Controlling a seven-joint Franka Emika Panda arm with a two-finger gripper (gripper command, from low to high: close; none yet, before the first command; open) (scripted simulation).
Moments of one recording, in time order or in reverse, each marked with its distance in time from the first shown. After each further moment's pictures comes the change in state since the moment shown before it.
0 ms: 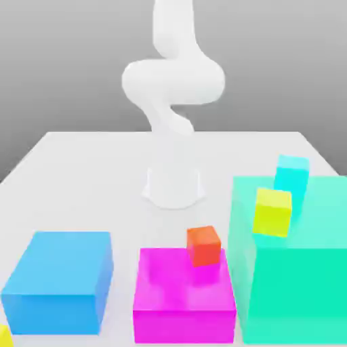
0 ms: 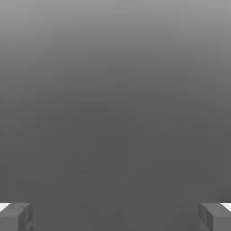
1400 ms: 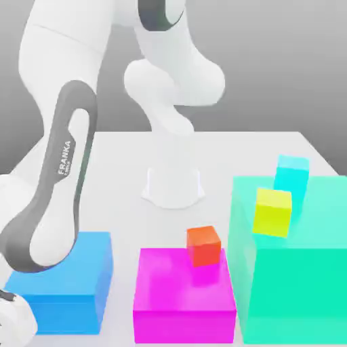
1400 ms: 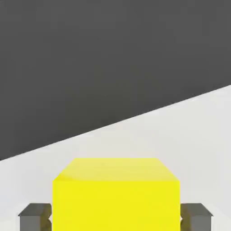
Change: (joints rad) arm -0.257 1.351 -0.235 0.259 0.322 0.310 -0.439
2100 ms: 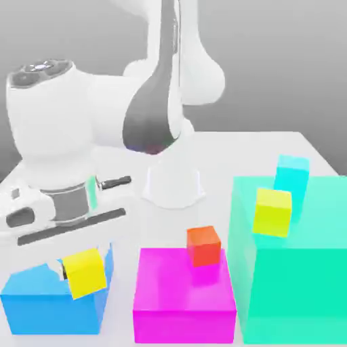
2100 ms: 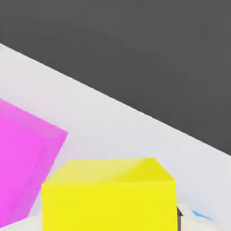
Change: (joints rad) arm 0.238 -0.612 0.107 -0.396 -0.285 -0.201 -0.467
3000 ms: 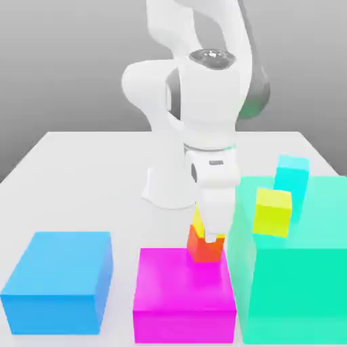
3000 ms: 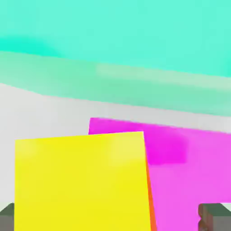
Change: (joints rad) arm 0.243 -0.297 0.088 -0.400 -0.085 0.129 -0.593
